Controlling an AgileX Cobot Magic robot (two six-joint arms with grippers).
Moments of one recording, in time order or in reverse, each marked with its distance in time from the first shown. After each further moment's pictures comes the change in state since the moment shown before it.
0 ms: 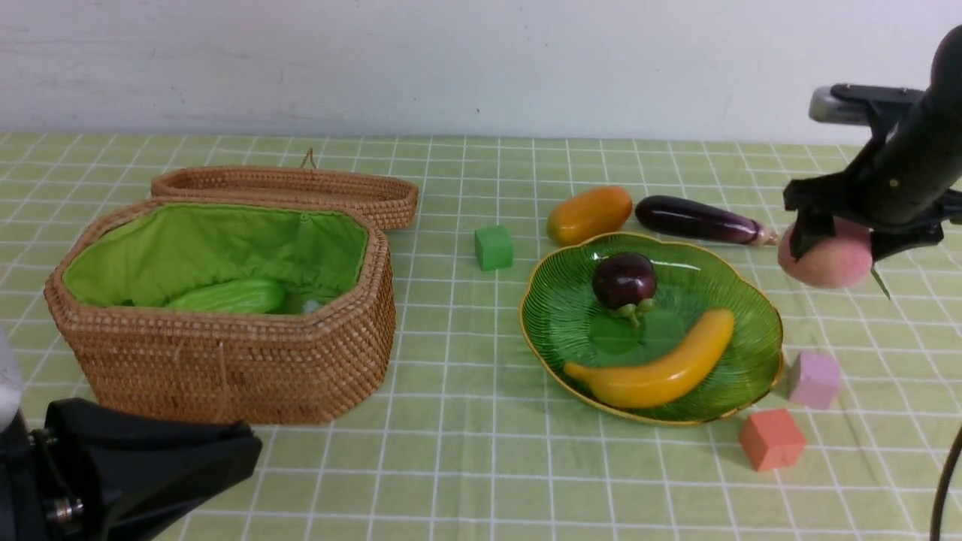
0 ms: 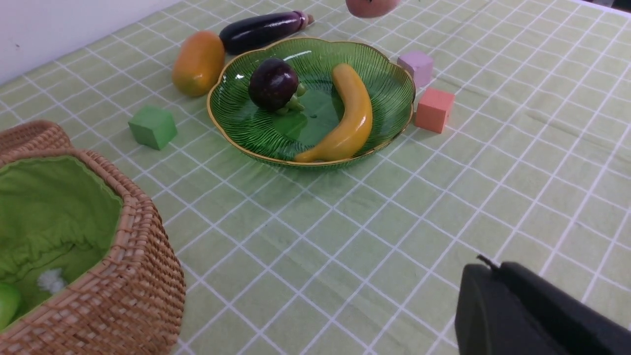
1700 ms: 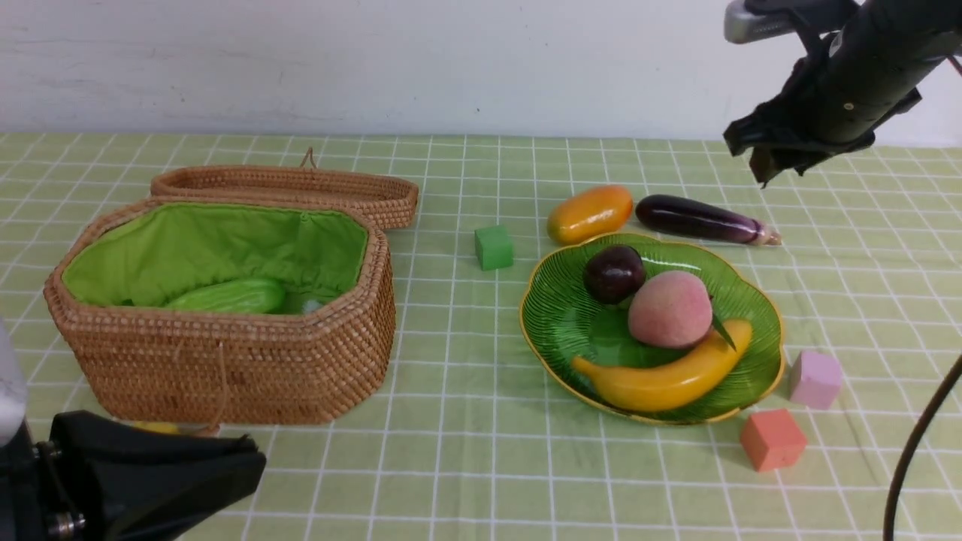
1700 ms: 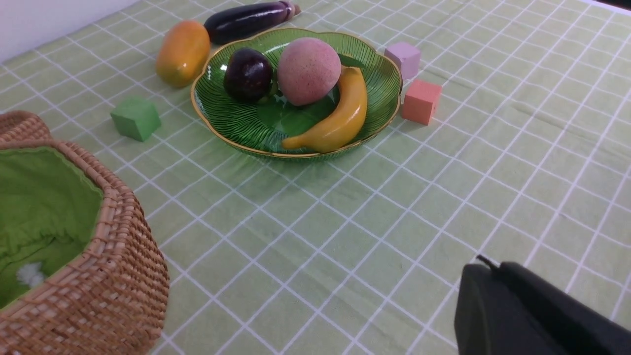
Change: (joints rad) right arm 0.139 0.003 -0.207 -0.154 0.064 -0.121; left arm 0.000 0.000 0.000 0.000 0.029 -0.007
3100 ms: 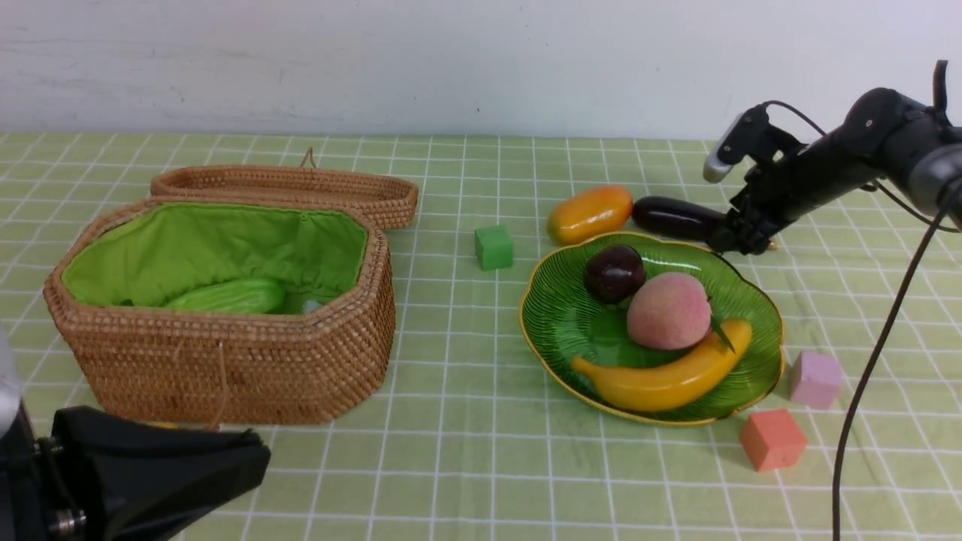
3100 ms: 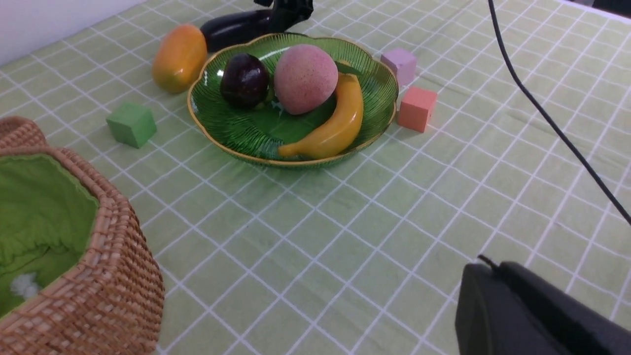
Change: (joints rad) right arm -0.218 0.648 -0.500 0.470 -0.142 -1.090; left arm 0.000 0.000 0.000 -0.054 -0.017 0.038
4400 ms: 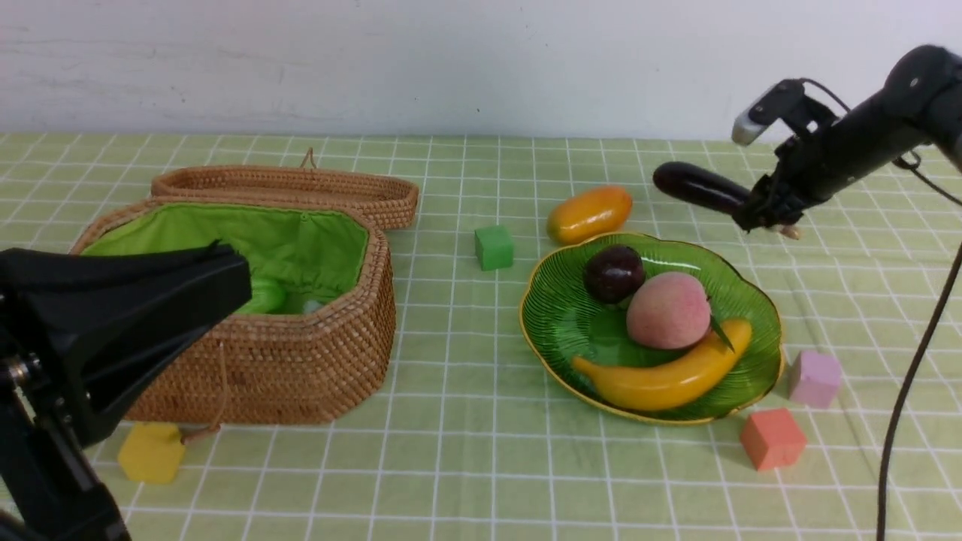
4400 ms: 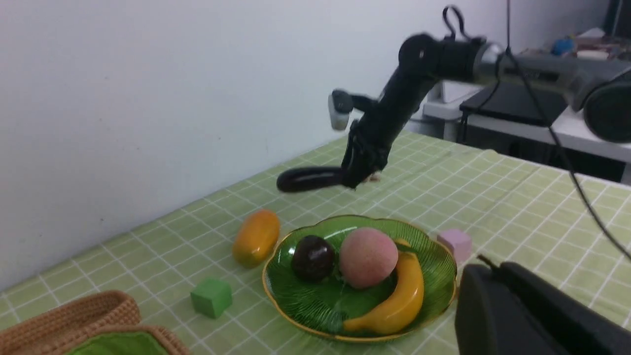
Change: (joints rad) right arm -0.030 -0.147 0.005 0.012 0.247 0.222; left arm 0.000 0.000 0.000 -0.343 -0.214 0.289
